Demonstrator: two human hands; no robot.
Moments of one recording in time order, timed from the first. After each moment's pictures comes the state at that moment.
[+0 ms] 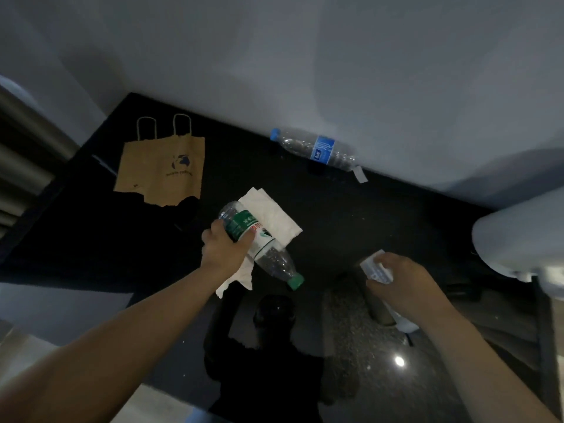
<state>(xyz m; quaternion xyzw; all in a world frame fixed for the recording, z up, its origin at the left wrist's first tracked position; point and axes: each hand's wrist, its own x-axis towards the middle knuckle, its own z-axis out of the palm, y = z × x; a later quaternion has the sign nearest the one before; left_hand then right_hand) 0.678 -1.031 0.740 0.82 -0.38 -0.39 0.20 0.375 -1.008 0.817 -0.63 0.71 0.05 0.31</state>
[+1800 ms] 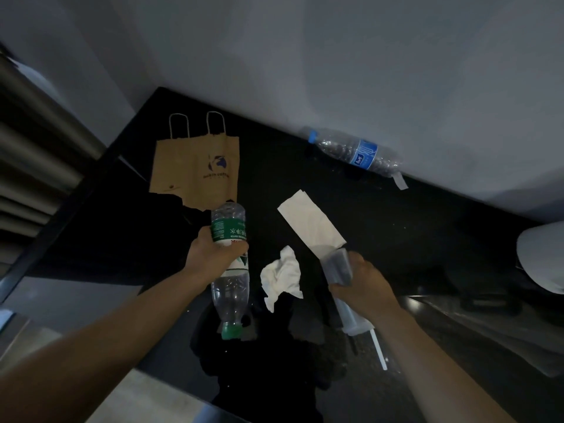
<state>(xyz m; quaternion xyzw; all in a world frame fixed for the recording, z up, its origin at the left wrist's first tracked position) 0.785 -1.022 0.755 0.79 -0.32 -0.46 0.23 0.504 -1.022 0.747 -0.64 0.68 0.04 0.35</state>
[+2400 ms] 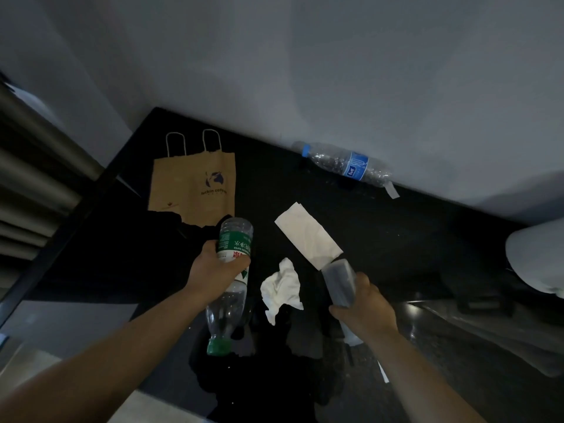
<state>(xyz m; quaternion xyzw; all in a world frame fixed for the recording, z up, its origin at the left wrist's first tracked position) 0.781 -1.022 0.772 0.78 -0.35 -0.47 0.23 0.506 -1.001 0.747 -0.57 0.75 0.08 0.33</state>
